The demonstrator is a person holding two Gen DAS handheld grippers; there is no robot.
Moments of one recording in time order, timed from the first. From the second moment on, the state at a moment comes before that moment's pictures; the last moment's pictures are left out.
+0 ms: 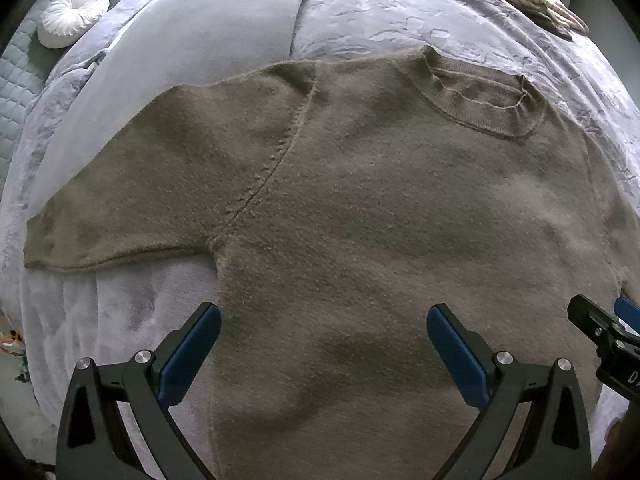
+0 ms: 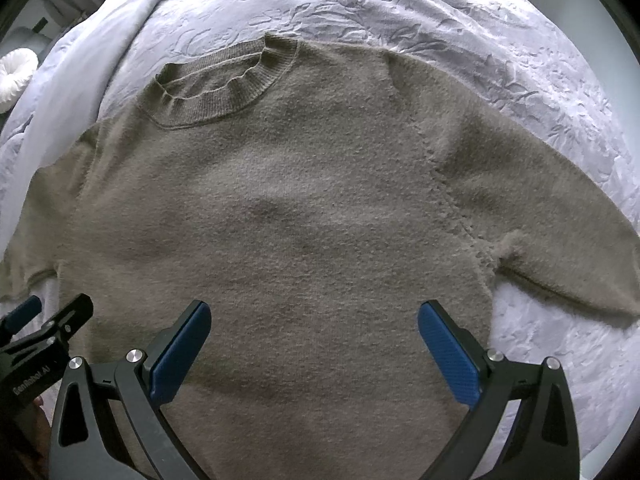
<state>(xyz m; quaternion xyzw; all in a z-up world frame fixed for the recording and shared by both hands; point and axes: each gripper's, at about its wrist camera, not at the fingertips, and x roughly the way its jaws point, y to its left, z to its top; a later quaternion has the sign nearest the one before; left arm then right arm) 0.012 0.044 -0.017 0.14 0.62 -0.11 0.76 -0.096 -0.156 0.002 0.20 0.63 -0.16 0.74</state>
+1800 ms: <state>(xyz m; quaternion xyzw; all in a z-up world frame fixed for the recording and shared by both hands) 0.024 0.077 -0.013 0.12 0.63 -0.11 0.76 -0.091 -0.126 0.015 0.17 0.60 -0.14 0.77</state>
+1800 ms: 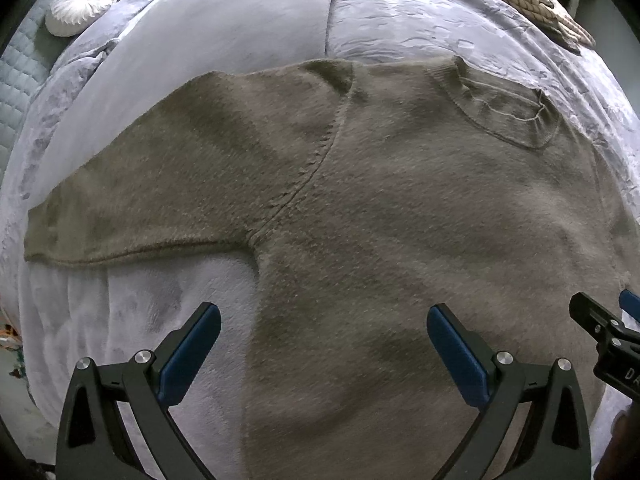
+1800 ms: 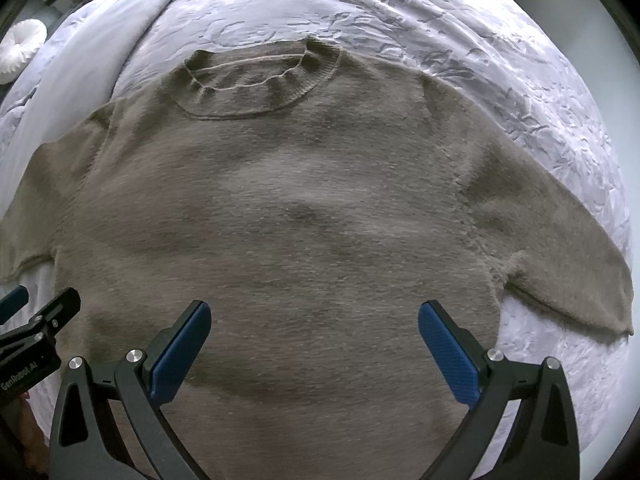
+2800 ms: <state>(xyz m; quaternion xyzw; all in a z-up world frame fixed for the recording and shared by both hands) 0.111 0.389 -0.047 -0.22 0.53 -0.02 0.82 -0.037 -0.022 0.009 0.13 0.63 -0.05 0.77</state>
